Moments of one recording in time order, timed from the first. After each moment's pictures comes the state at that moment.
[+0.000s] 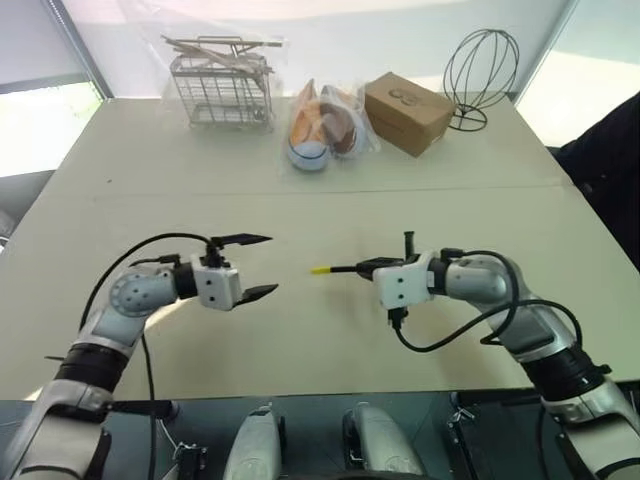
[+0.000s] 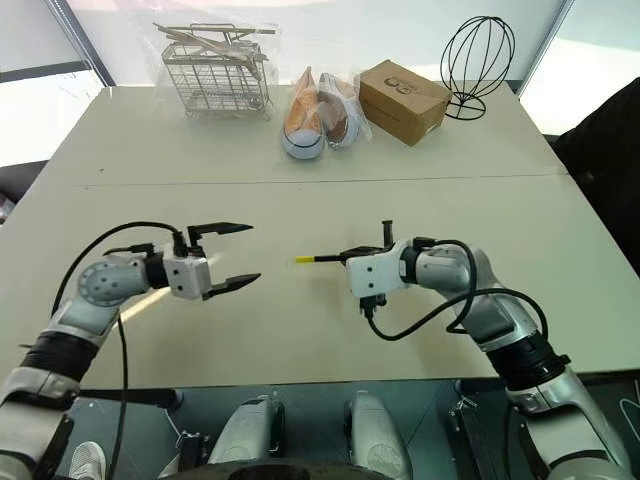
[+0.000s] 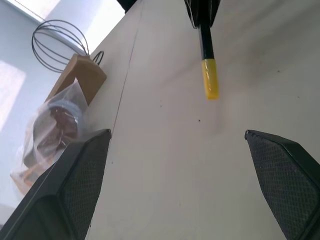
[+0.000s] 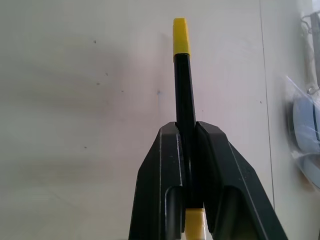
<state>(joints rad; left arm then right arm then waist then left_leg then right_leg) -0.35 0.74 -0.17 0.32 -0.04 -0.75 -0.86 -0.40 -0.68 0.28 -0.11 -0.29 -0.12 0.88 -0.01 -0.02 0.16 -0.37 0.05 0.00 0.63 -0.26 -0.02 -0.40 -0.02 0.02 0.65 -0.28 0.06</state>
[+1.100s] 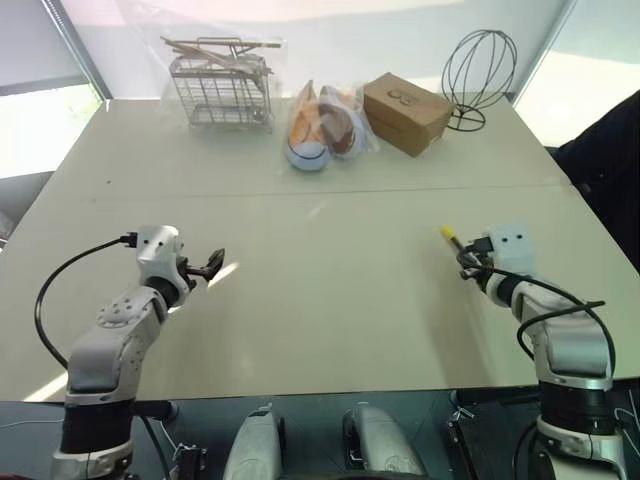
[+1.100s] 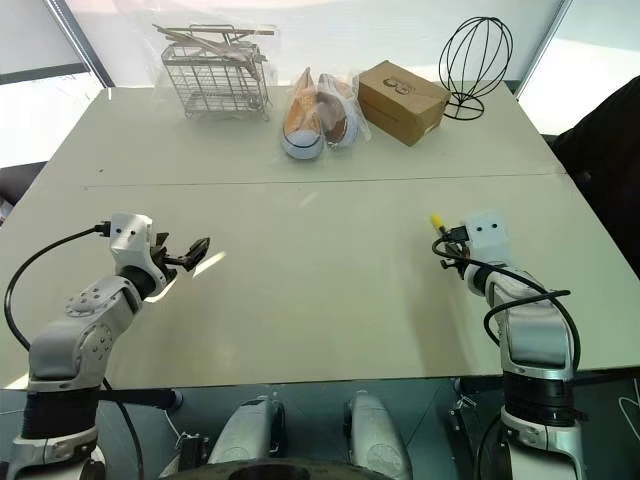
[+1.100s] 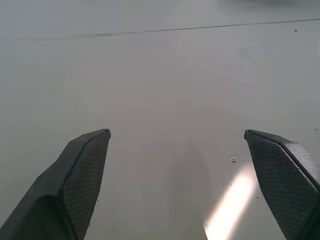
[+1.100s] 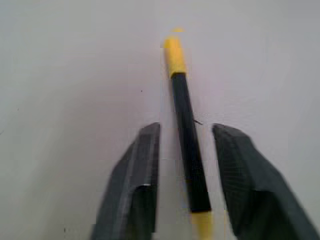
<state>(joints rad) -0.16 0.45 0.22 -0.25 -0.39 0.69 -0.22 -0.23 -0.45 -0.24 -0.25 0.02 0.90 0.40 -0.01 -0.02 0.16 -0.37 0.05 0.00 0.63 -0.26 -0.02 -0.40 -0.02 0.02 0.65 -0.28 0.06</state>
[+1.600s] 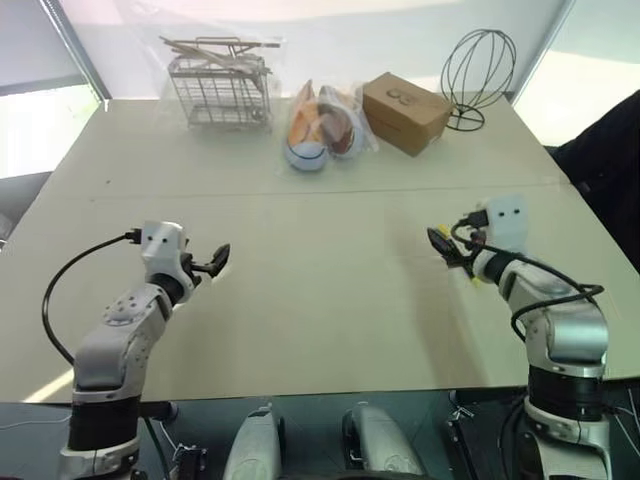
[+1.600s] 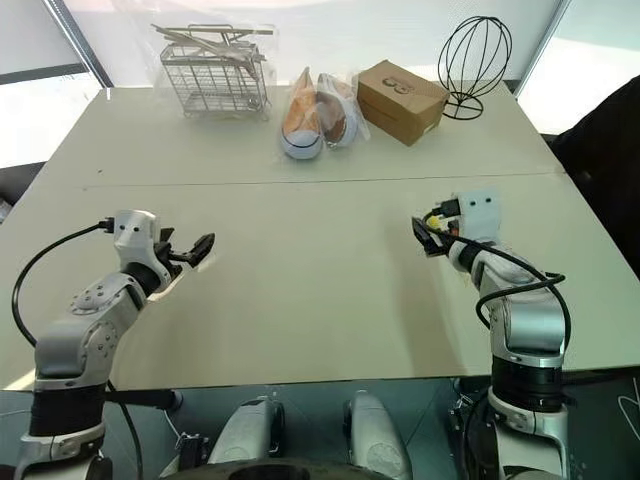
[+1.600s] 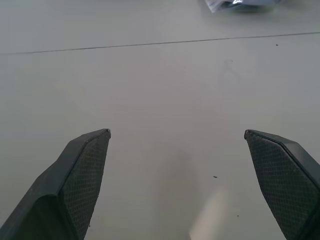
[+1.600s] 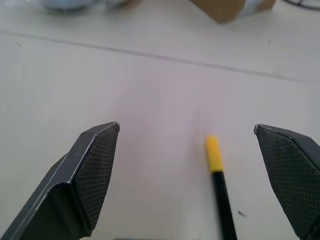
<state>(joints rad) -0.15 0.41 0.22 -0.28 -0.40 0.65 -0.25 -0.33 -0.37 -0.25 -0.36 0.17 0.89 0.36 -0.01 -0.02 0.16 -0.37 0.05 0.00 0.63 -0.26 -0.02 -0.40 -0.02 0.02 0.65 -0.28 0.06</state>
